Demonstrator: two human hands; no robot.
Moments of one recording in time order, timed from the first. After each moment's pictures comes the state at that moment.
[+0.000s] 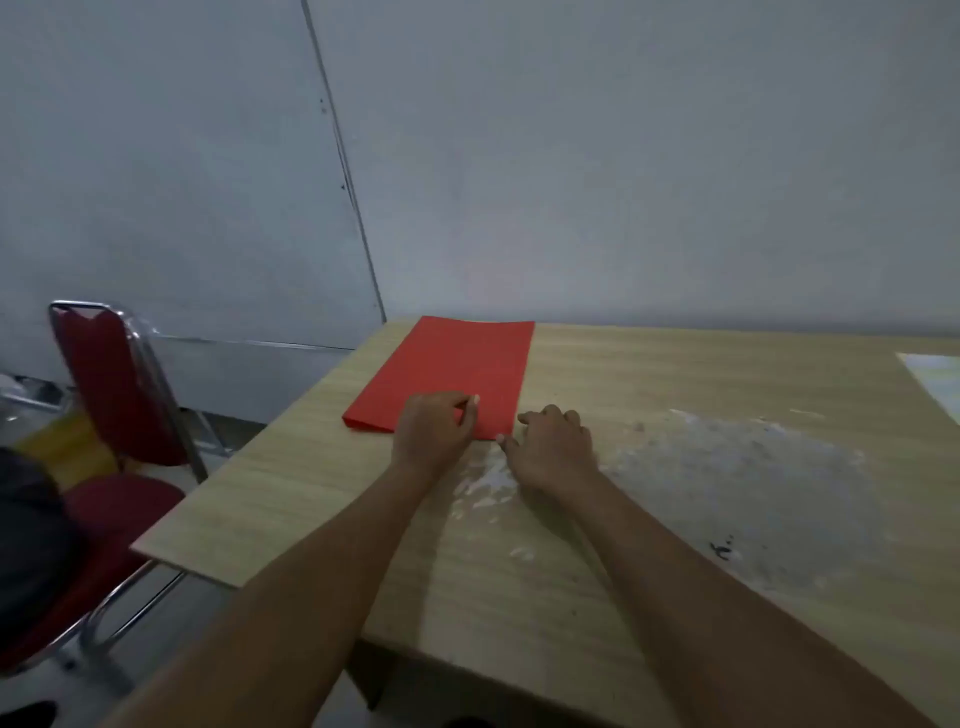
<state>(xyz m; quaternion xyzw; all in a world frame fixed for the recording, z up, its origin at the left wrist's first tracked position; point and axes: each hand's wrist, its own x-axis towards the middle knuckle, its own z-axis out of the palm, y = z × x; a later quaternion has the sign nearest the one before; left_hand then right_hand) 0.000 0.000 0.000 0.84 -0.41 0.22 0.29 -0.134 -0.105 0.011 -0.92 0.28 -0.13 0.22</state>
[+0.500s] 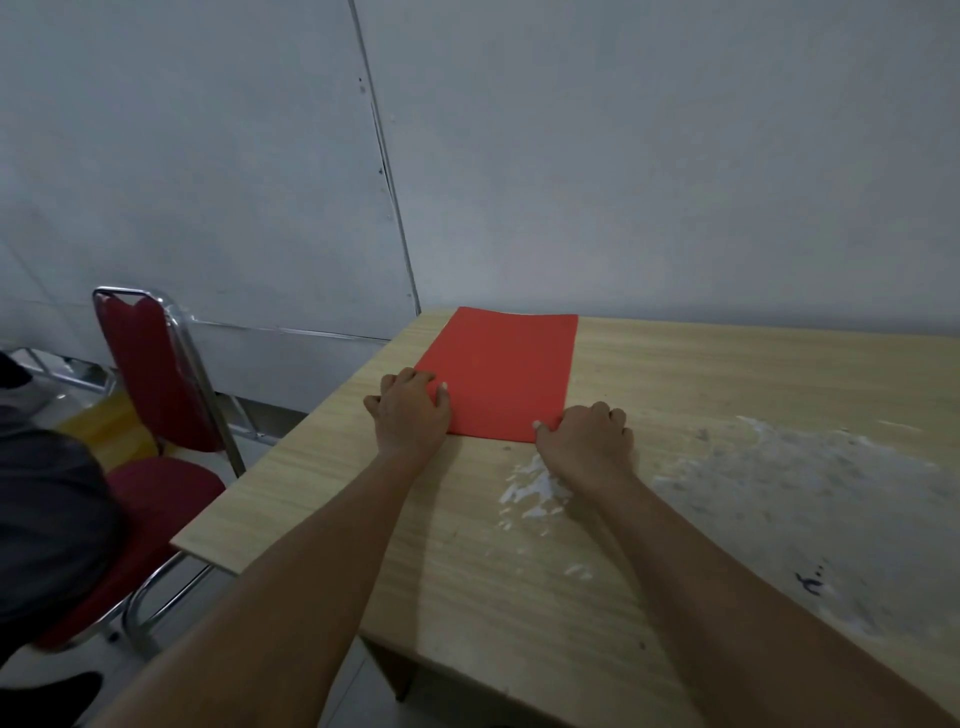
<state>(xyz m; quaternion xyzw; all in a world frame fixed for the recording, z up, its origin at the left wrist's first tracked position) 0.065 0.031 -0.002 0.93 -0.22 0.21 0.23 -0.102 -0.106 0.007 -0.89 0.37 -0.12 0.23</state>
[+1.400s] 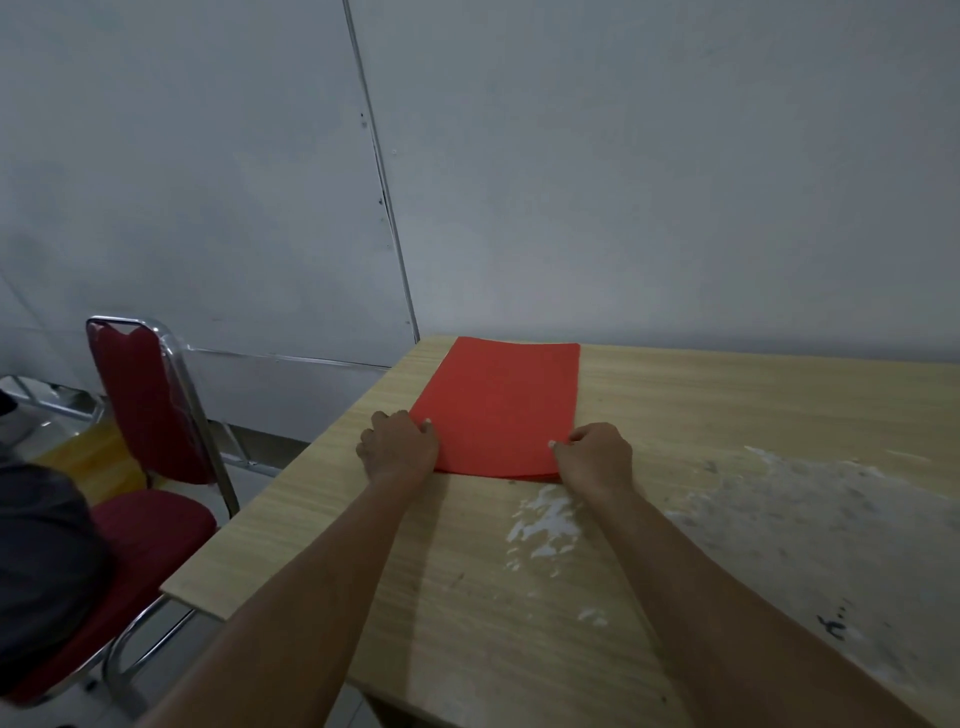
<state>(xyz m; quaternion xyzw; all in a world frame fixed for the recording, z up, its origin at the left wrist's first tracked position) 0.082 0.036 0.002 0.97 -0.11 0.10 0.21 -0.084 -0.118 0.013 -0.75 0.43 -0.22 0.45</state>
